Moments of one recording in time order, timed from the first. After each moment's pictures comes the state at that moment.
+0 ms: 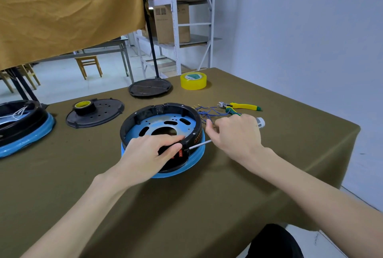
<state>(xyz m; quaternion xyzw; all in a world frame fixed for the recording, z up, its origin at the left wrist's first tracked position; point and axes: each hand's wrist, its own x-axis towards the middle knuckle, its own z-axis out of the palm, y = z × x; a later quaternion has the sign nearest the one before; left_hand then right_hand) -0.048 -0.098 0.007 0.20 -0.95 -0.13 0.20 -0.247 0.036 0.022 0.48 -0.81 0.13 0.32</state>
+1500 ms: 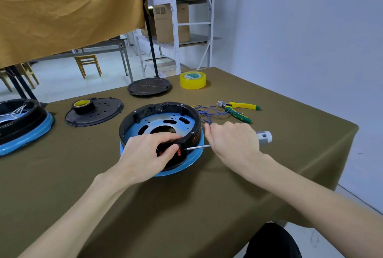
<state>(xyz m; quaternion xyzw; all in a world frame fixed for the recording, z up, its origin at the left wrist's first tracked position) -0.047 -0.102 0.002 0.19 -0.94 -0.10 0.27 -0.222 0.053 0.028 0.52 -0.81 -0.02 0.26</state>
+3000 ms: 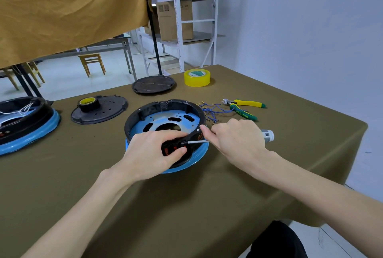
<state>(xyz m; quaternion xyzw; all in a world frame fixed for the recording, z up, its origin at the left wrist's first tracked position) -0.045 -0.102 0.004 0.19 -0.94 -0.11 0.24 -0.227 0.052 0.030 0.59 -0.75 0.01 0.28</state>
